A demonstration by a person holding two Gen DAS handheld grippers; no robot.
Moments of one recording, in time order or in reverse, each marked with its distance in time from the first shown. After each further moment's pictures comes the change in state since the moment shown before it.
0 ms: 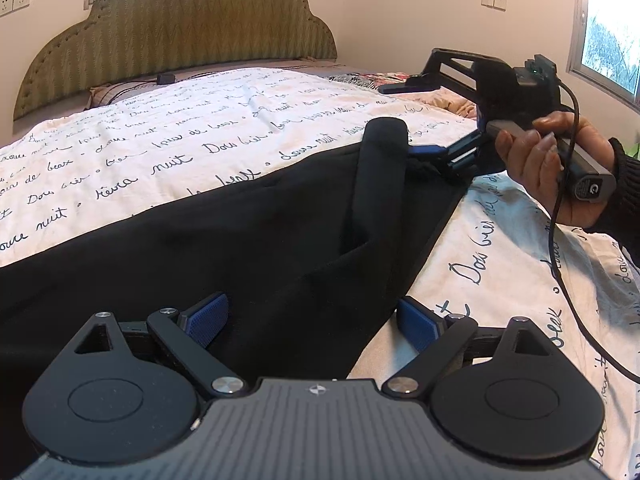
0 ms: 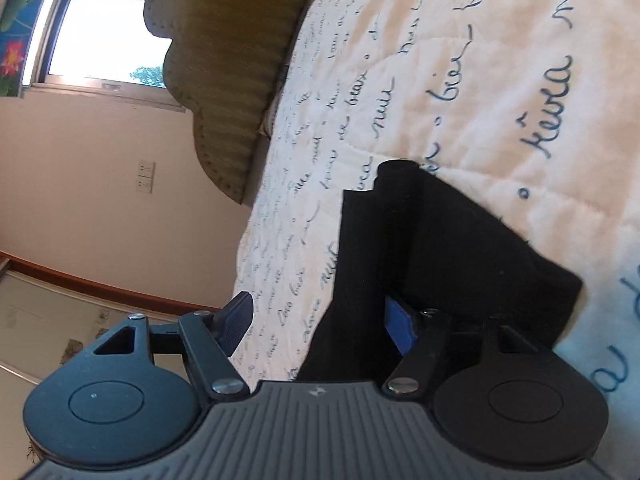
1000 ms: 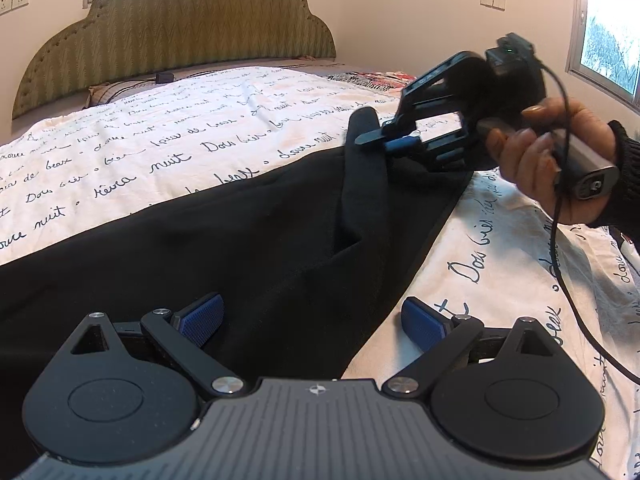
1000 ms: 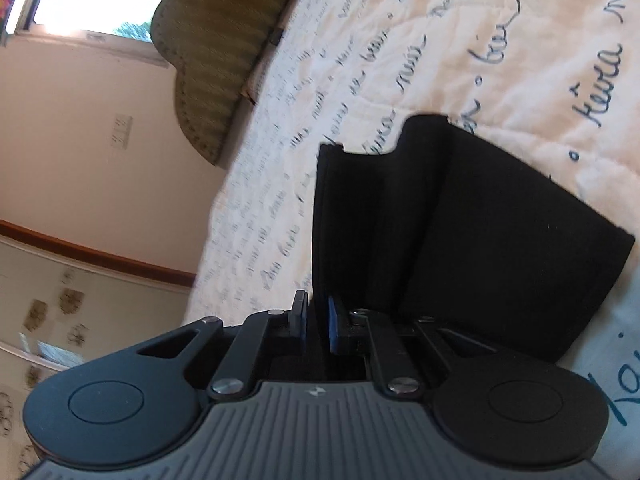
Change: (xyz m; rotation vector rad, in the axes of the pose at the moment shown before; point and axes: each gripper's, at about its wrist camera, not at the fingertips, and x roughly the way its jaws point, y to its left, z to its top) left arm 0.001 0.000 -0.001 -0.002 0.001 -0.006; right arm 0.033 0.028 -0.011 -0.095 0.118 -0.193
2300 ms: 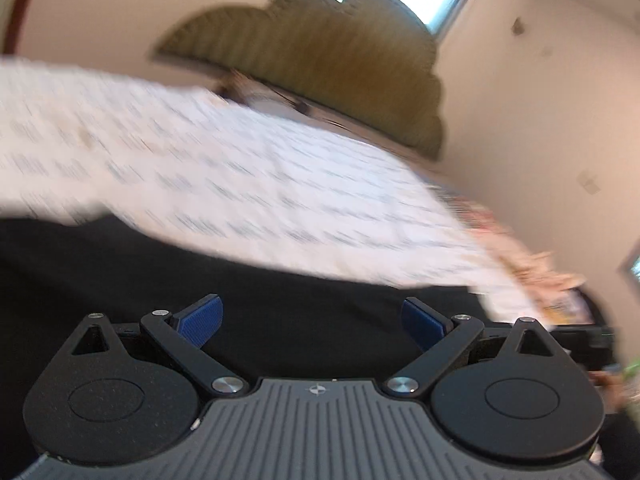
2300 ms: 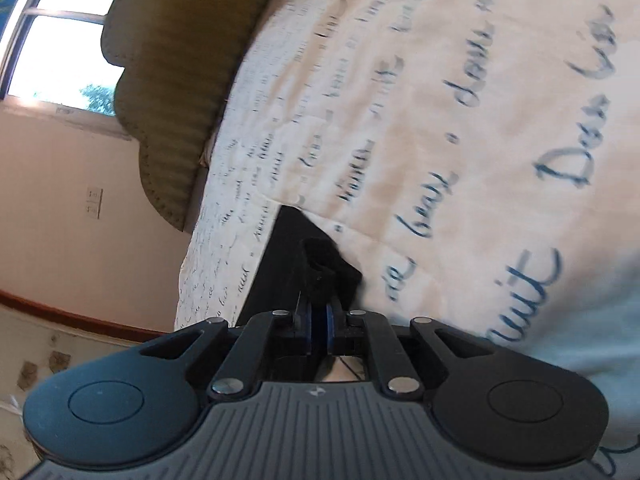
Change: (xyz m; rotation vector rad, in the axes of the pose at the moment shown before) left arm -0.123 0.131 0.011 -0.502 -0.169 0.159; right arm -0.108 -0.095 -0.009 0.200 -0.168 0.036
